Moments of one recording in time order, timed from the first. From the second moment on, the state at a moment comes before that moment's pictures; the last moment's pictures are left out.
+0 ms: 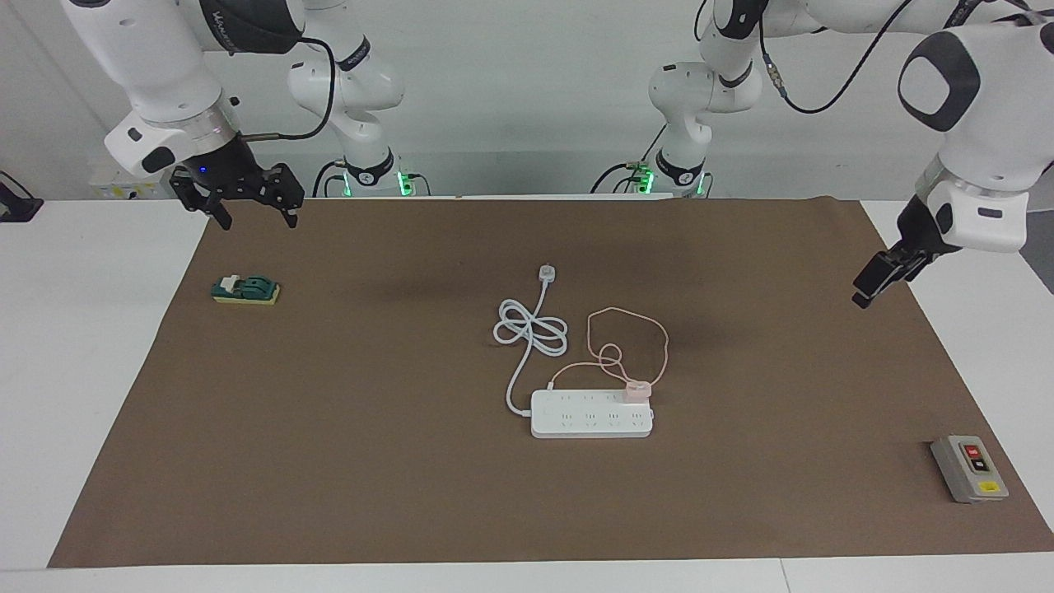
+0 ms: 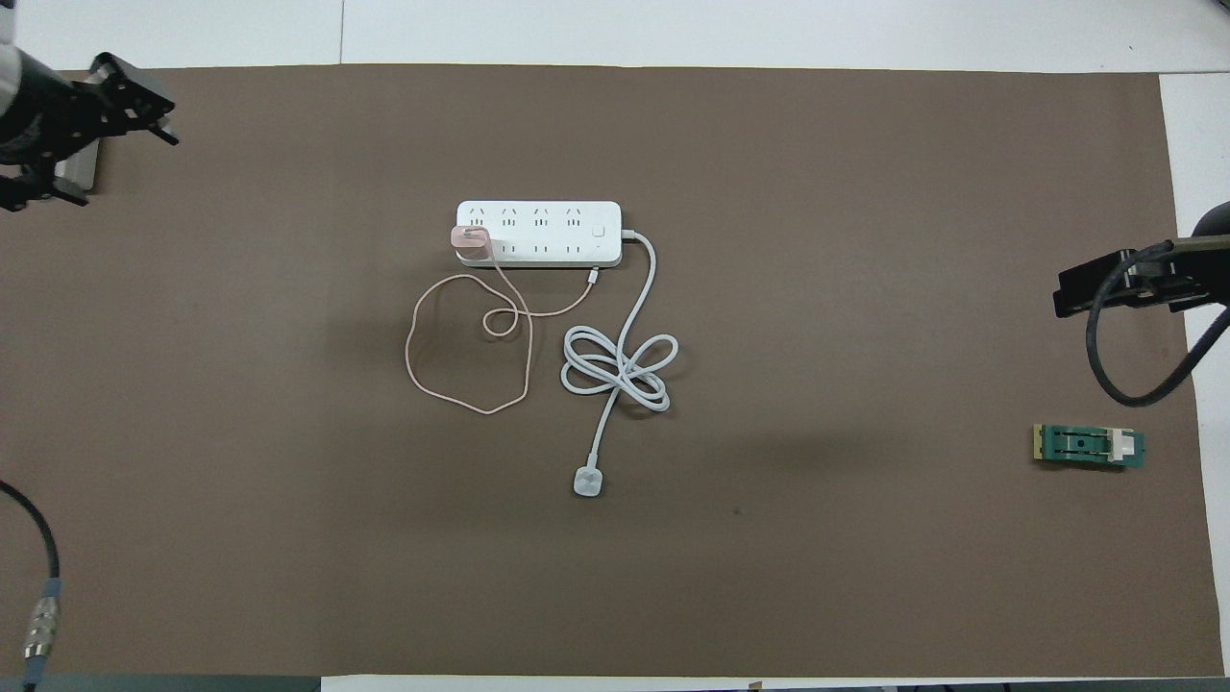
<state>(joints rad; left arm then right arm) -0.08 0.28 0.11 -1.21 0.01 1.53 -0.29 0.01 0.00 -0.01 -1.57 -0.01 1.51 -0.02</state>
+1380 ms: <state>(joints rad) -0.08 -0.02 0.03 -1.48 0.01 1.42 -0.10 0.01 0.00 -0.01 -1.57 -0.01 1.51 -0.02</state>
